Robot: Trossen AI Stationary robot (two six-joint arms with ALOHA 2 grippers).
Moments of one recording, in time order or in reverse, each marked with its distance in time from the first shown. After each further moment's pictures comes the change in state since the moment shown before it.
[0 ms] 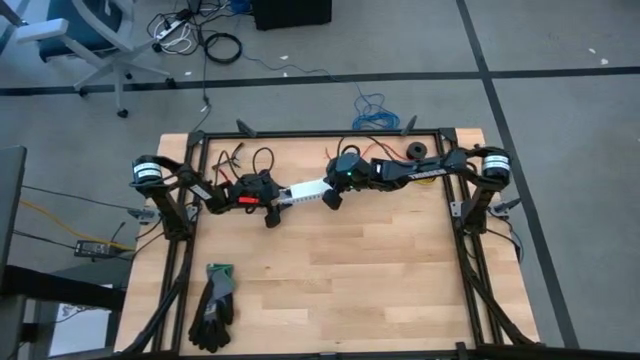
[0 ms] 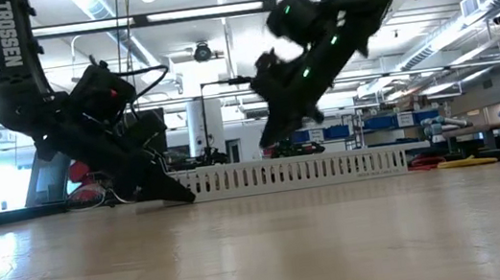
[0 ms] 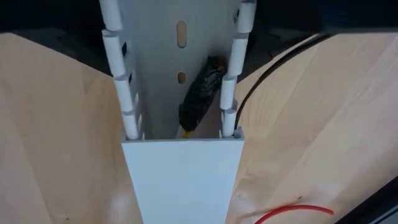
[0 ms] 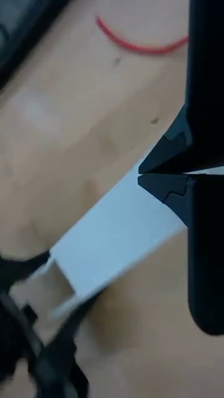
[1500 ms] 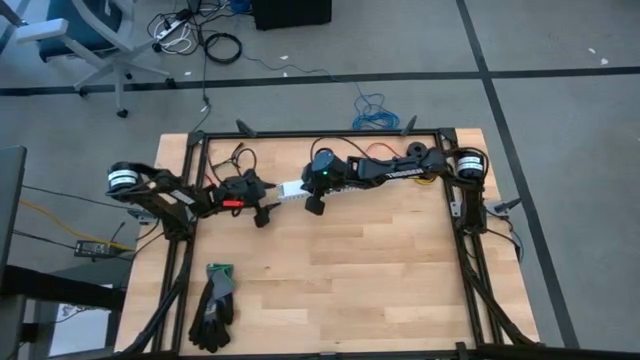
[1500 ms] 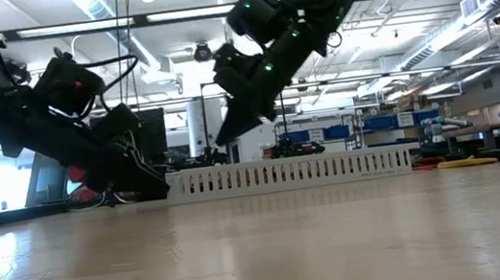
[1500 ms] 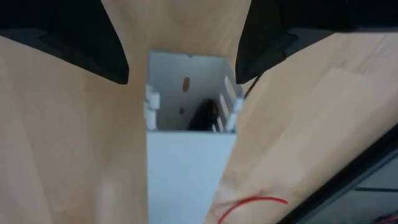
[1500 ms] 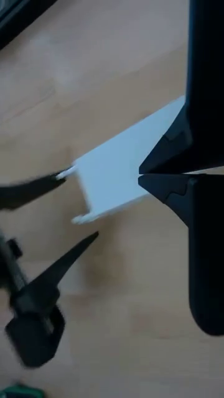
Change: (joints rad) left arm 0.001 -0.200 -0.153 0.019 -0.069 0.005; right arm 0.036 0.182 0.303 -0.118 -0.151 -0.169
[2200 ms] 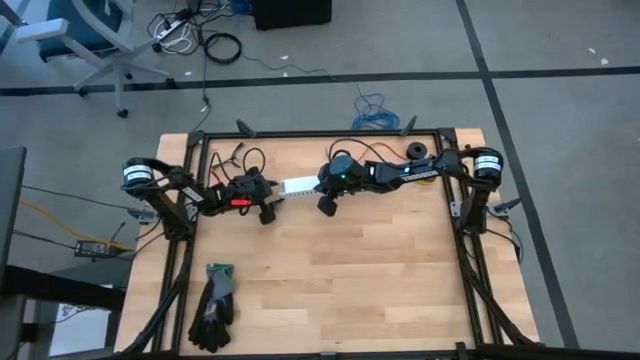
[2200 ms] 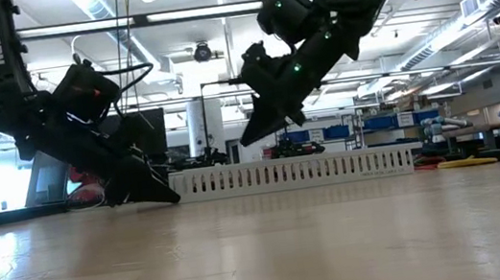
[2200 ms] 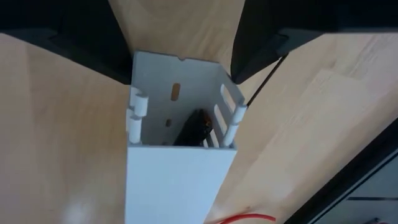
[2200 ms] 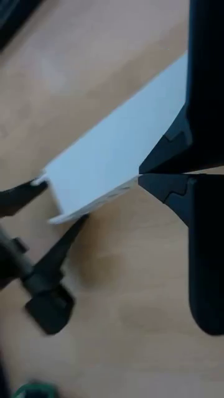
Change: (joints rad) left arm 0.001 0.124 0.072 -0.003 -0.082 0.032; right arm -0.011 -0.129 -0.252 0.160 0.022 0.114
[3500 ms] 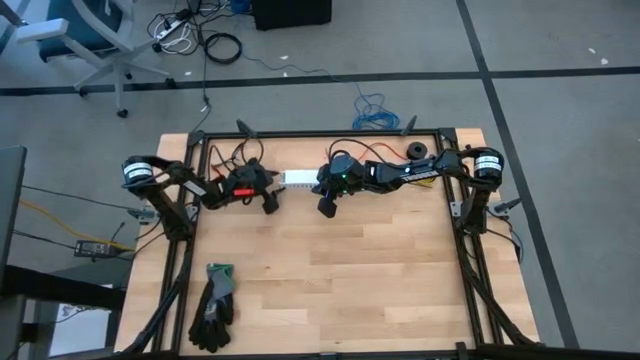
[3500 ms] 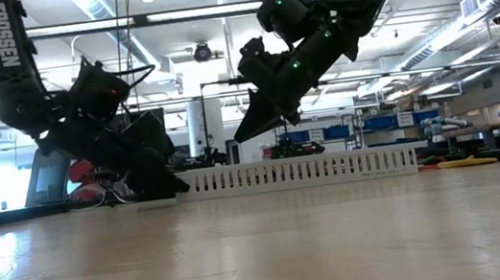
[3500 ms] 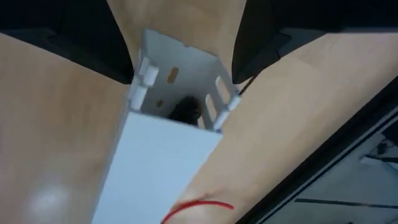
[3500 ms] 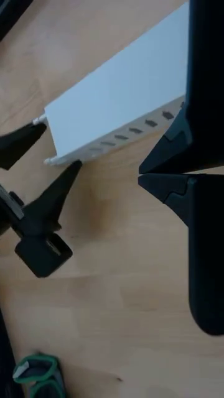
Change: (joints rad) left arm 0.107 0.007 0.059 -0.015 0.030 -0.006; right arm 0.000 0.000 0.001 0.039 -0.060 -0.011
